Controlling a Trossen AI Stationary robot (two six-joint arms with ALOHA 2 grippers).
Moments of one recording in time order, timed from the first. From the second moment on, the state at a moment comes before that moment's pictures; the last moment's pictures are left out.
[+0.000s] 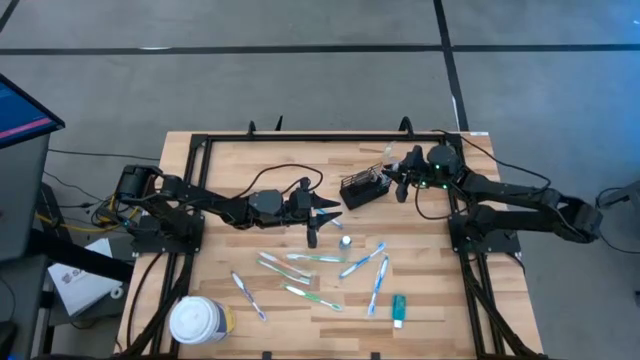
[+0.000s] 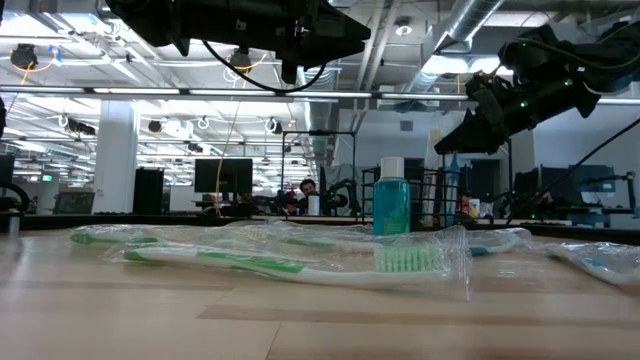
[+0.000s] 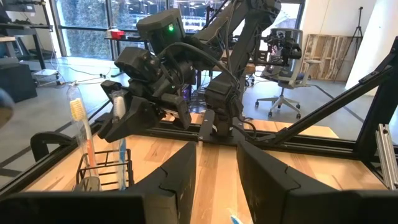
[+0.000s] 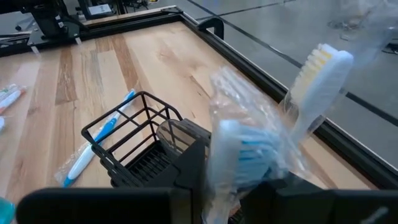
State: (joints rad) left arm -0.08 1.60 0.82 0.76 -0.24 -0.06; right arm -0.62 0.96 0.31 0.27 -0.19 -0.04
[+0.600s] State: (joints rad) left arm -0.08 1.60 0.82 0.76 -0.24 -0.06; right arm -0.62 0.96 0.47 0.07 -0.19 -0.05
